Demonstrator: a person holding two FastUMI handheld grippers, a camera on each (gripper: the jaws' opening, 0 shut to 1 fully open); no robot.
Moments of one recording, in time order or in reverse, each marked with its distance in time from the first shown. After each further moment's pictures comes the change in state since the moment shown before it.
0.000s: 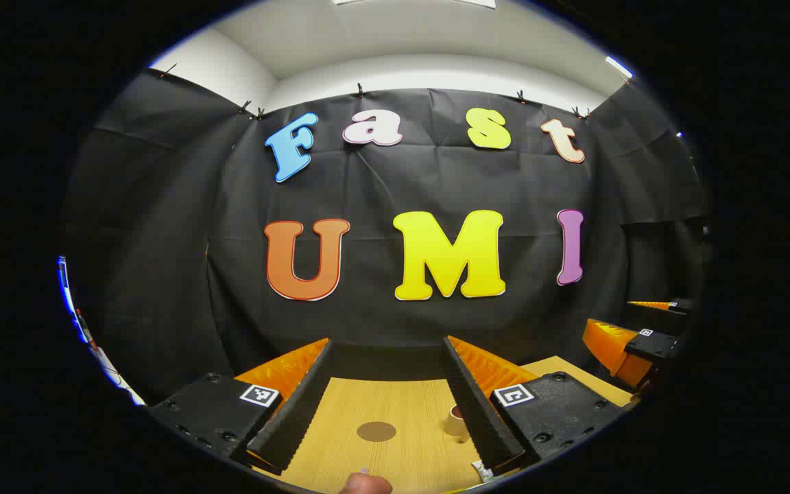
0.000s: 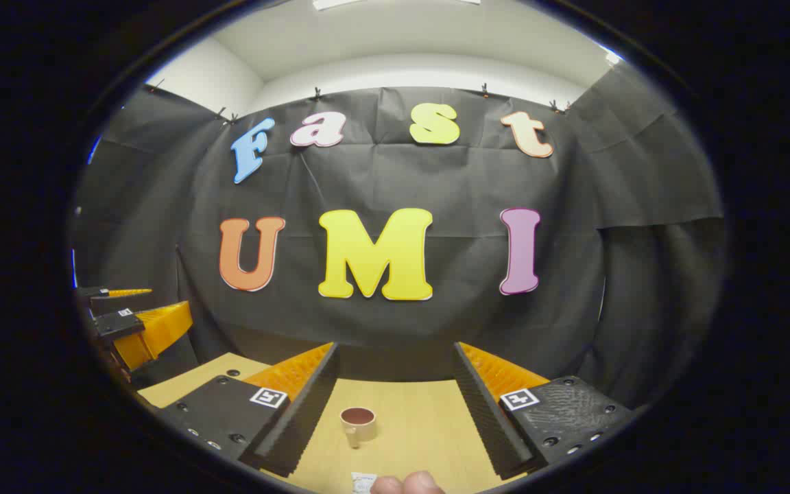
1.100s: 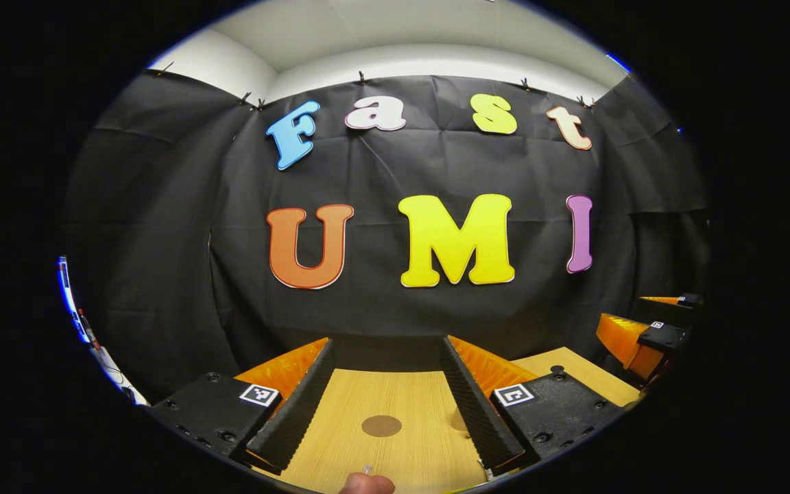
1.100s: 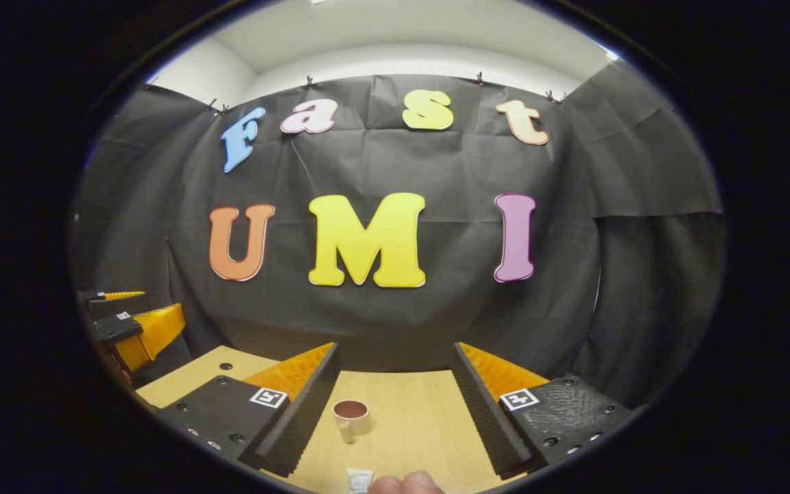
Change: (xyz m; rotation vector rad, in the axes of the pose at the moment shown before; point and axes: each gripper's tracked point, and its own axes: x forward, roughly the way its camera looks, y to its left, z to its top) left arm 0.014 -0.002 -0.022 0.016 0.059 0.020; right arm 0.012 -0.012 -0.017 0.008 0.064 -0.029
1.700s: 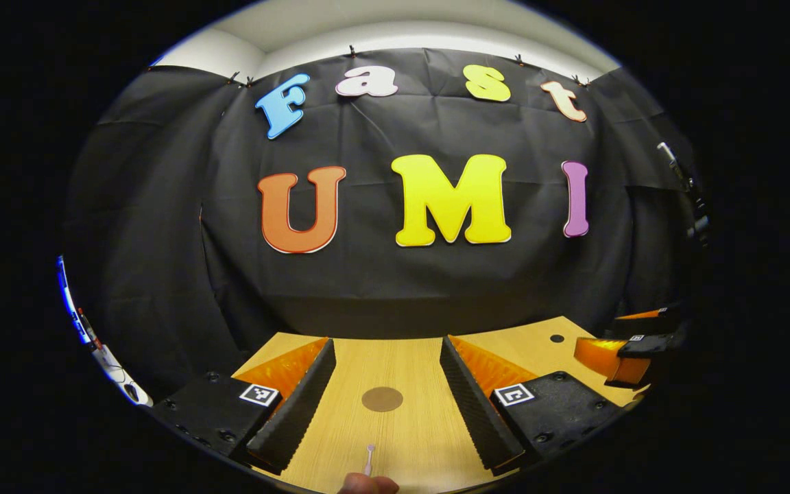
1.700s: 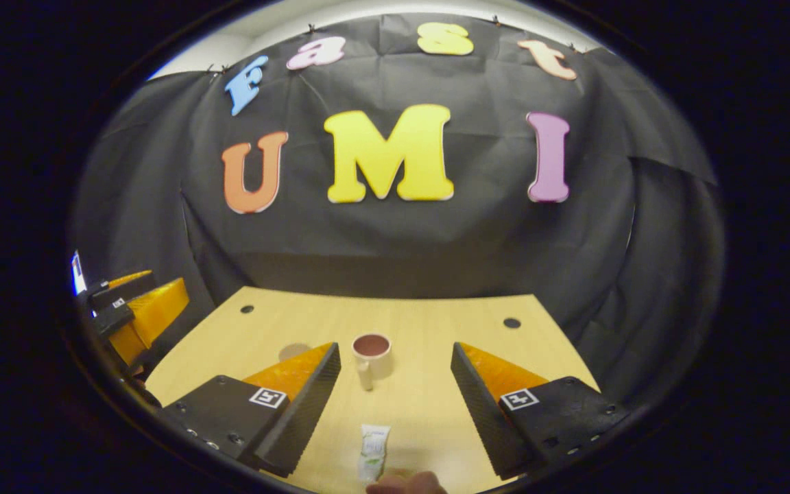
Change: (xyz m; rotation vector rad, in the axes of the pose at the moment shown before) left arm -0.005 0.000 -0.059 0.020 0.157 -0.031; right arm 0.012 0.017 -0.118 0.005 0.453 0.102
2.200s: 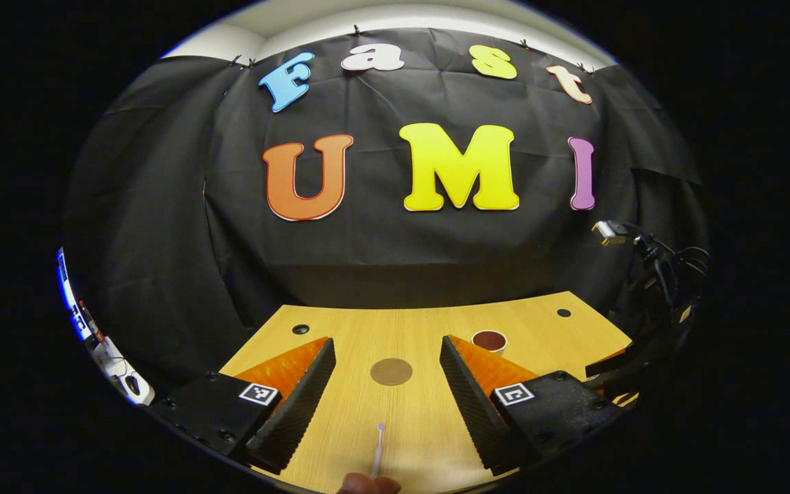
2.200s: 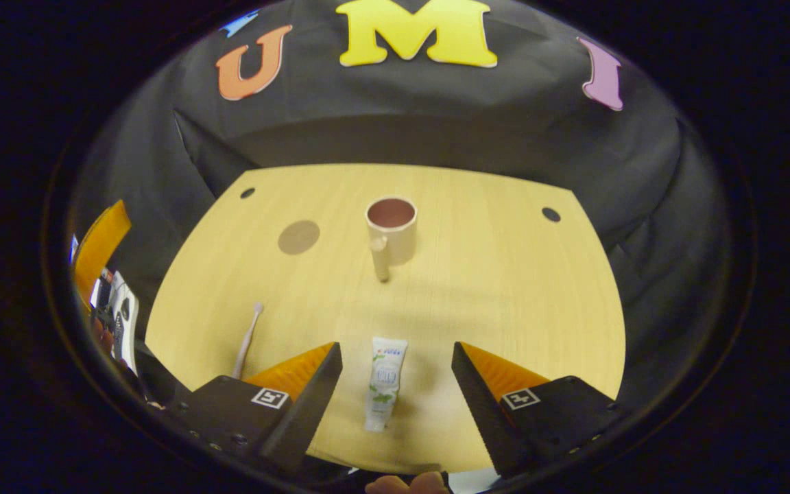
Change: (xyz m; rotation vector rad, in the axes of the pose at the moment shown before) left arm -0.004 0.020 -0.049 -0.003 0.117 0.017; right arm 0.034 0.017 -0.132 -0.045 0.573 0.035
